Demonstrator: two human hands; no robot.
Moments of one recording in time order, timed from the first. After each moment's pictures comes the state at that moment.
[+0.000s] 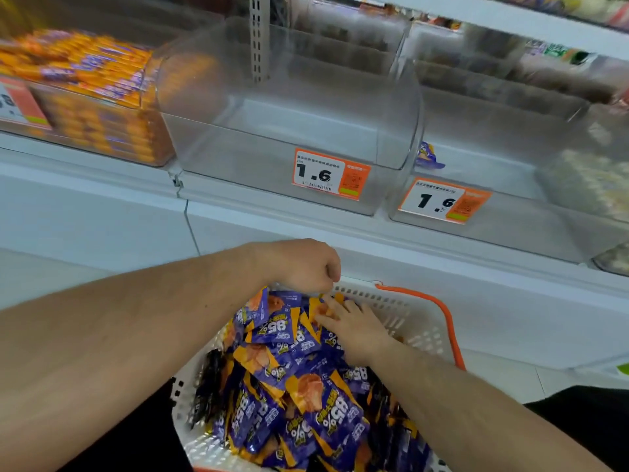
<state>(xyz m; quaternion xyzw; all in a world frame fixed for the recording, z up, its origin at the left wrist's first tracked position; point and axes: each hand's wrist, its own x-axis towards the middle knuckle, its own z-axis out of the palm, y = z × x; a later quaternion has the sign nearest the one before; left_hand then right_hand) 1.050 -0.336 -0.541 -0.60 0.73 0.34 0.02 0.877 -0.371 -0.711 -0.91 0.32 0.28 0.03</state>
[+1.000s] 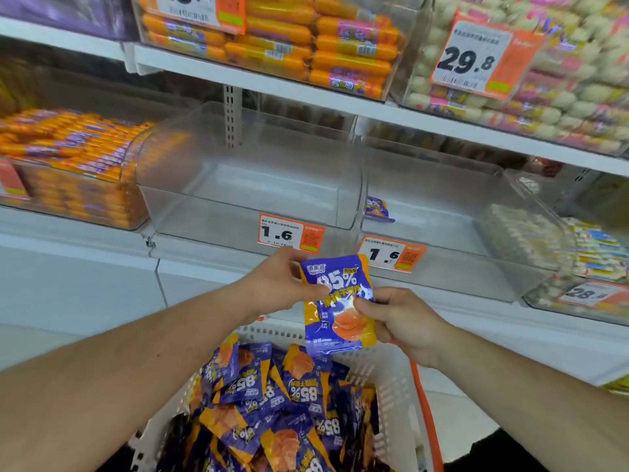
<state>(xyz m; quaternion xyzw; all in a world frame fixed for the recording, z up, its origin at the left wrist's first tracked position) 1.037 -0.335 -0.507 -0.61 0.51 0.48 -0.36 0.824 -0.383 -0.531 -0.57 0.50 -0.21 0.61</state>
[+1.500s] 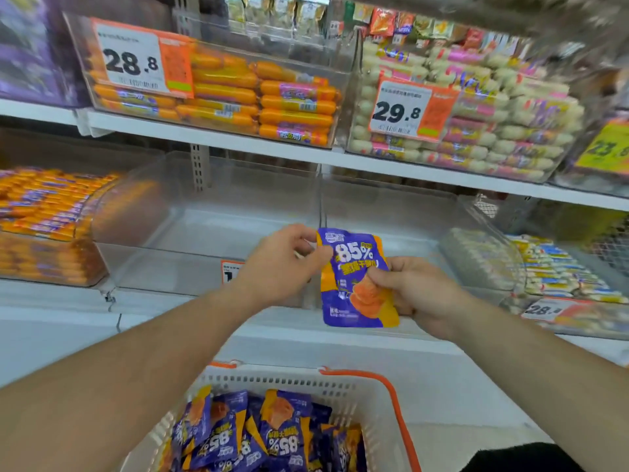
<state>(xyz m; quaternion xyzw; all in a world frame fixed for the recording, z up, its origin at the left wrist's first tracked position) 1.001 -0.381 -0.443 -0.58 0.59 0.30 -0.47 0.793 -0.415 -0.439 -0.58 0.50 -0.30 0.57</state>
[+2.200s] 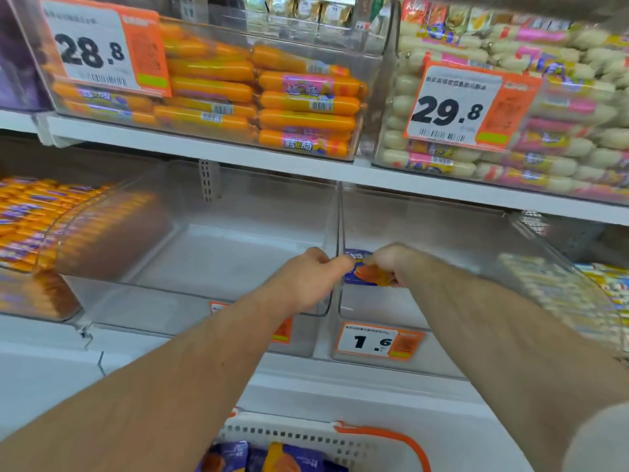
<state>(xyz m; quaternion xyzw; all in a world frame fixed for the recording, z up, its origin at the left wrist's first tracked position) 1.004 -0.482 -0.464 -0.68 0.55 0.34 -0.33 0.858 -0.630 -0.491 -0.58 0.69 -0.14 0.41</state>
